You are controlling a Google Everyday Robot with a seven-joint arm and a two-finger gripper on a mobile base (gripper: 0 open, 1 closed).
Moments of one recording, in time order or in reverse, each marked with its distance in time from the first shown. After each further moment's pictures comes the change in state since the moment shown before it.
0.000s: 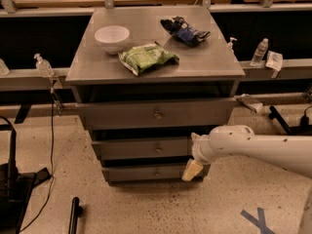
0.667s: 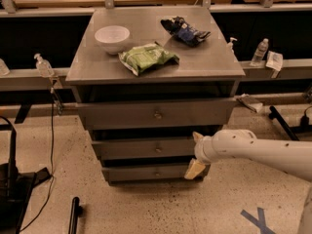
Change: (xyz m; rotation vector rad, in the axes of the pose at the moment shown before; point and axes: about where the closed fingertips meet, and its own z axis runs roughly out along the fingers) arm 0.009 -0.010 0.018 0.037 -0.036 -0.041
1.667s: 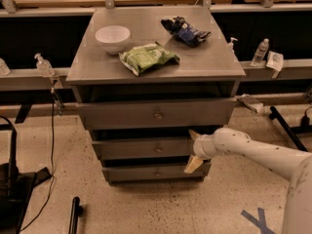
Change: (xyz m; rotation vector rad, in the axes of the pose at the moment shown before) arm 0.025 -0.034 0.070 0.003 -0.097 -0.080
